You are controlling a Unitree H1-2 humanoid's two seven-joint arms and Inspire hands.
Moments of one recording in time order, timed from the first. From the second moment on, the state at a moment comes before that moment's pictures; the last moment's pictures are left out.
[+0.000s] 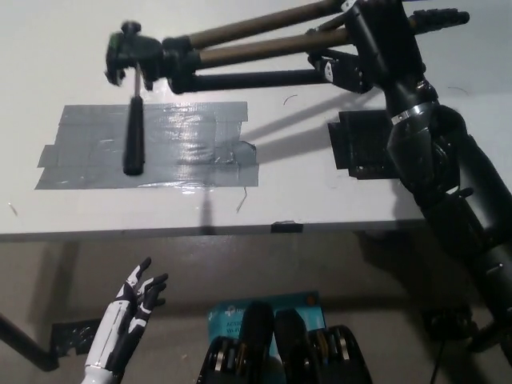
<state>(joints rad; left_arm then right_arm) 0.05 0.13 -0.02 0.00 0.09 -0.13 -0.08 -0.92 -0.22 0.31 0.51 -0.75 -0.18 -0.28</state>
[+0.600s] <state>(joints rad) 0.05 0.13 -0.04 0.00 0.10 -0.13 -0.08 -0.94 -0.21 0.32 0.74 -0.76 -0.18 -0.29</state>
